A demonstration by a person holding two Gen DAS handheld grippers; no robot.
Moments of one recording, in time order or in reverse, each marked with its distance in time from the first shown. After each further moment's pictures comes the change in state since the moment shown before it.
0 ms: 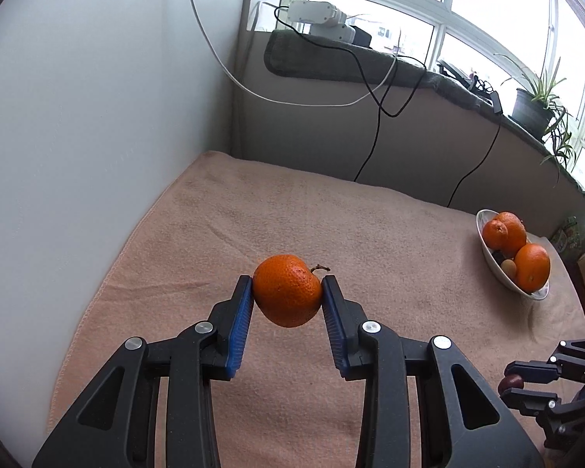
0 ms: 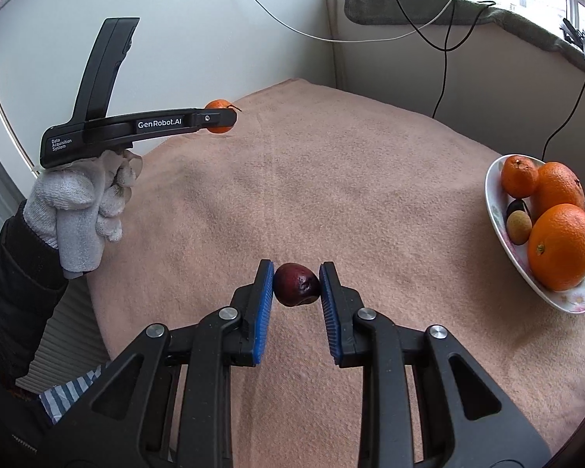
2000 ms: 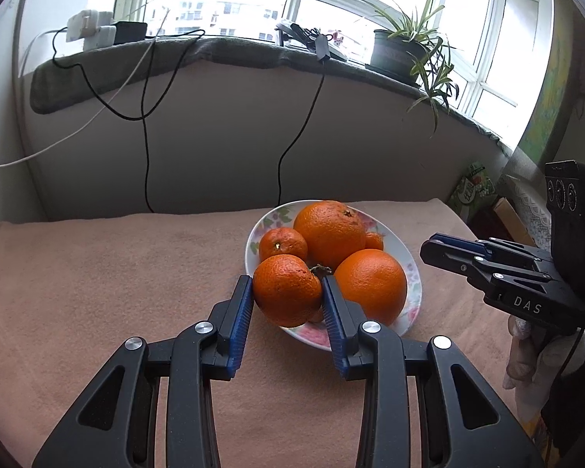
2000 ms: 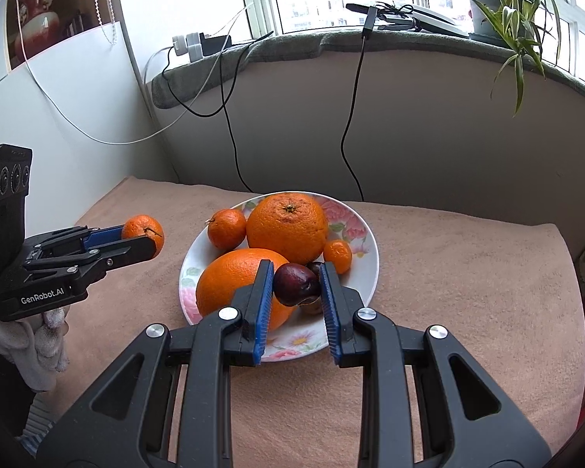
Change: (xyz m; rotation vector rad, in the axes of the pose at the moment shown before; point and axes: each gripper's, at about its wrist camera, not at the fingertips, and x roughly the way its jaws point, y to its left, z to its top) left arm 0.043 -0.206 0.027 0.237 0.061 -0.354; right arm -0.087 -0.198 -0.002 0.303 -0.181 -0.285
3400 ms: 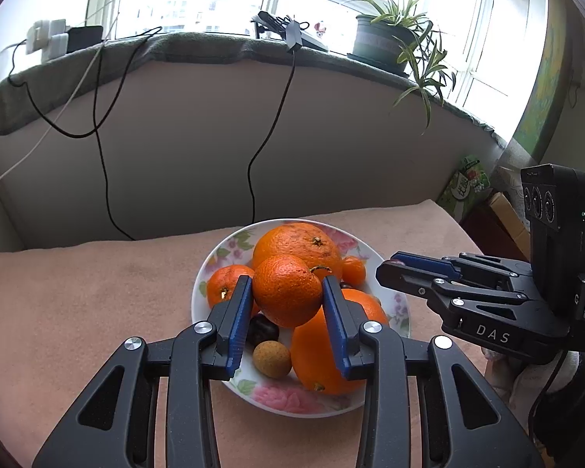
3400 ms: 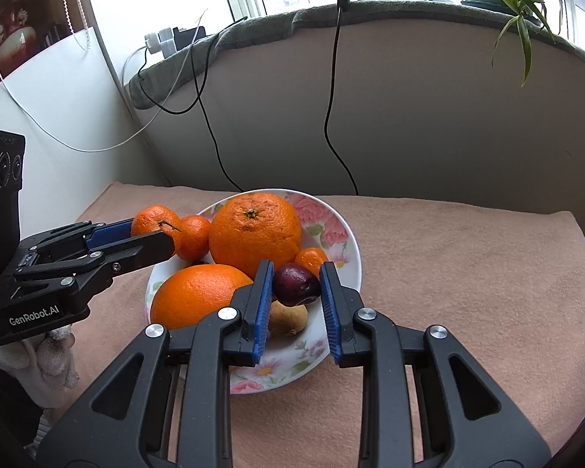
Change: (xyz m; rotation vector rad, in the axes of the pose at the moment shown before) left arm 0.040 -0.025 0.026 0.038 0.023 -0.034; right arm 0.030 -0.025 0.005 0.060 0.043 0.012
